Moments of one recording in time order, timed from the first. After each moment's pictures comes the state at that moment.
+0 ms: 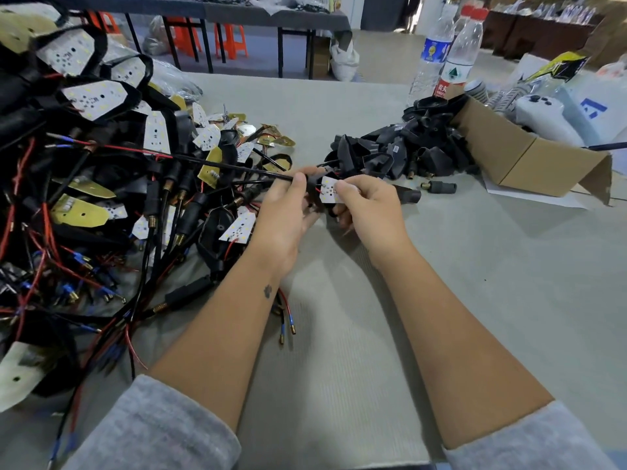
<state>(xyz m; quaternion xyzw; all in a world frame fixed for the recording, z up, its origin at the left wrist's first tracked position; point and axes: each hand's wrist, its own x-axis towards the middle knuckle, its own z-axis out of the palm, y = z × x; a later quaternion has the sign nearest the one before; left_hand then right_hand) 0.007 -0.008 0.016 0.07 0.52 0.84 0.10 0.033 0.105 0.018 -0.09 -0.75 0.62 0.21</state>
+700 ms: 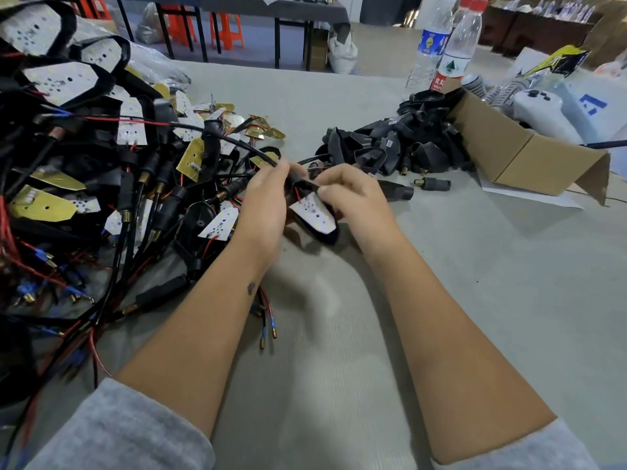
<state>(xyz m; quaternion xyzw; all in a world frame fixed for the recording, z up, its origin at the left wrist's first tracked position) -0.003 -0.010 0.017 0.05 0.63 0.78 0.04 0.032 0.106 0.029 -0.07 -0.76 0.63 0.14</state>
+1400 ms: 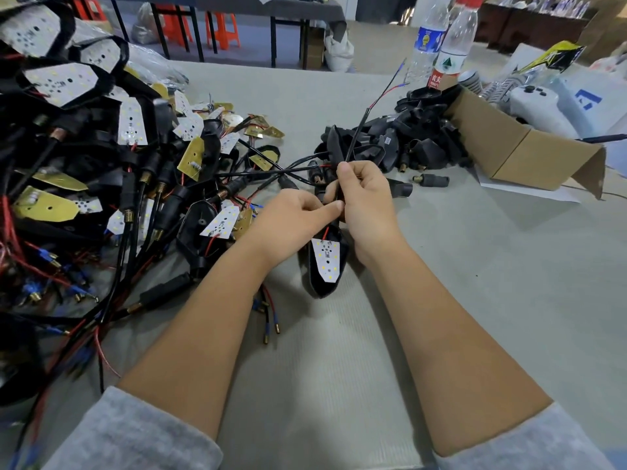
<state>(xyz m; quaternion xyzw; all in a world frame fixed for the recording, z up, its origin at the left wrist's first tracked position) 0.011 -0.014 0.016 0.22 0.83 0.50 0.07 0.035 0.103 0.021 -0.10 -0.66 0.71 0.21</state>
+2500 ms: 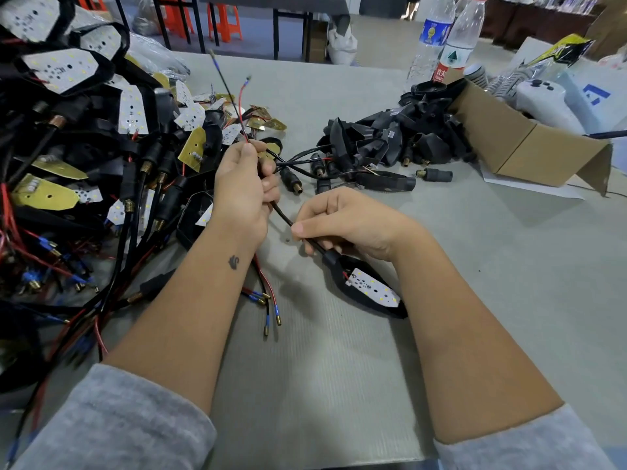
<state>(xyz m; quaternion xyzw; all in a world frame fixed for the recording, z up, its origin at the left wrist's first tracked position) -0.015 -0.024 0.026 -0.01 0.46 0.89 0.04 0.050 0.112 0.029 0.10 -0.79 0.59 -0.15</state>
